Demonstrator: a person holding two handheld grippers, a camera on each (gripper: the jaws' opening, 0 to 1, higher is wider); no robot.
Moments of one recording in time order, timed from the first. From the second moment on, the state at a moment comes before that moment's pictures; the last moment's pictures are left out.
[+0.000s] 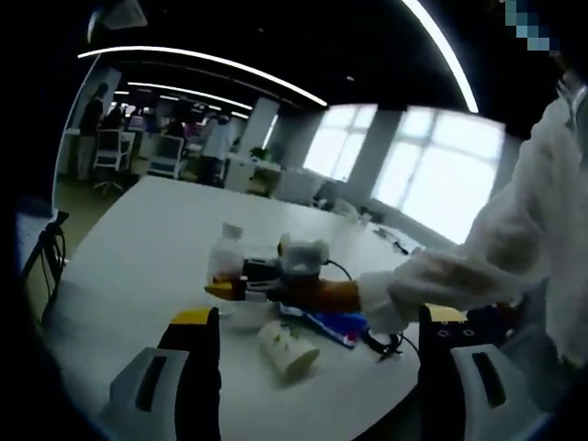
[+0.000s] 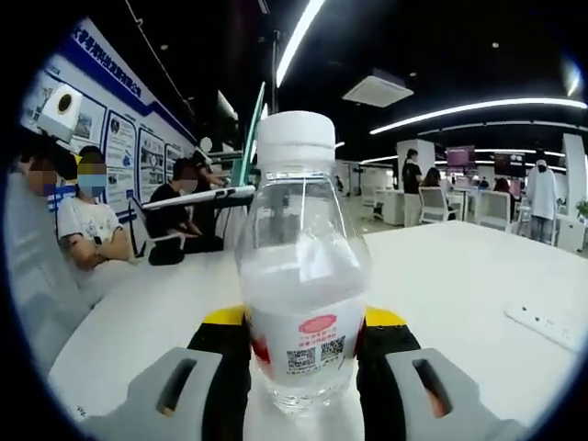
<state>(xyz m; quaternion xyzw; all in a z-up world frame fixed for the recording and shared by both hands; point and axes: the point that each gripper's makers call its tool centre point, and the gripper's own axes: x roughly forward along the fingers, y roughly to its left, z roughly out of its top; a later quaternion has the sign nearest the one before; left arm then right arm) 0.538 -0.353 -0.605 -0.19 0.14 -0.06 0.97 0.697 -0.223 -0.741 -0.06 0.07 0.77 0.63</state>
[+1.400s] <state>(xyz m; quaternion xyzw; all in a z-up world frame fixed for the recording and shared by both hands) 0.533 -0.334 -0.615 -0.14 0.16 -0.02 0.98 0.723 -0.237 -0.693 -0.04 0.07 0.72 0.68</state>
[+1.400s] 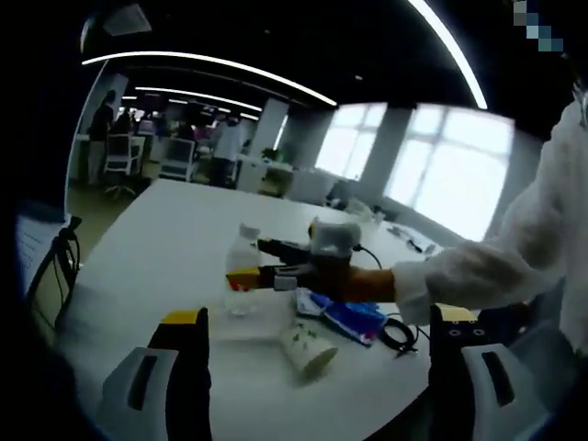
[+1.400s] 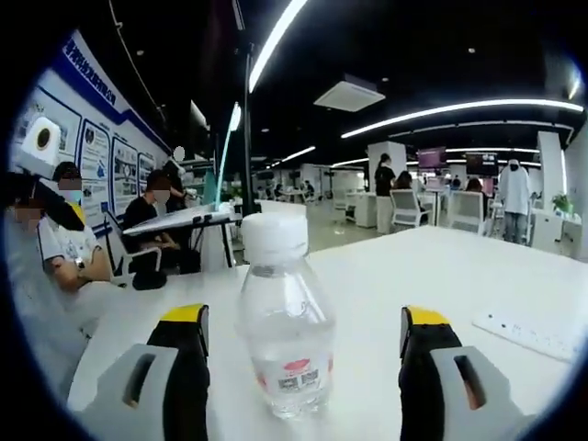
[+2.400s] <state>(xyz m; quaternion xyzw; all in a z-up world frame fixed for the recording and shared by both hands) 0.529 -0.339 -0.623 -0.12 0.20 -0.02 0.97 0.707 -0.302 -0.651 -0.09 0.09 0.71 0.70</state>
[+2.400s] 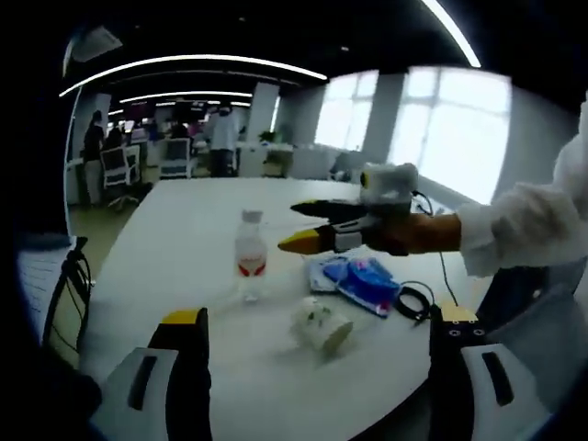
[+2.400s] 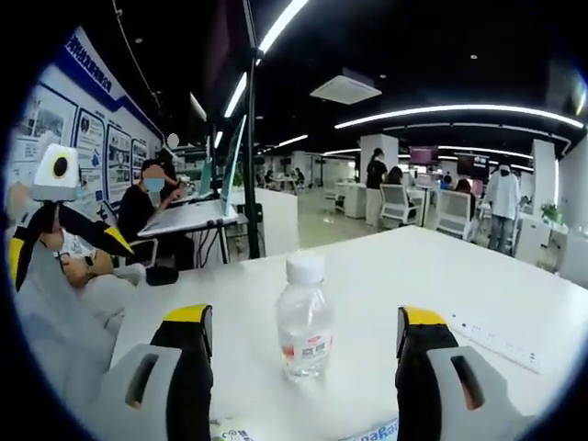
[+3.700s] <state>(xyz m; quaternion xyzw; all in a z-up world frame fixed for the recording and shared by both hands) 0.523 -0.347 -0.640 -0.12 0.24 -0.04 0.96 0.683 -0.400 -0.660 -0.10 0.12 0.70 0.70</state>
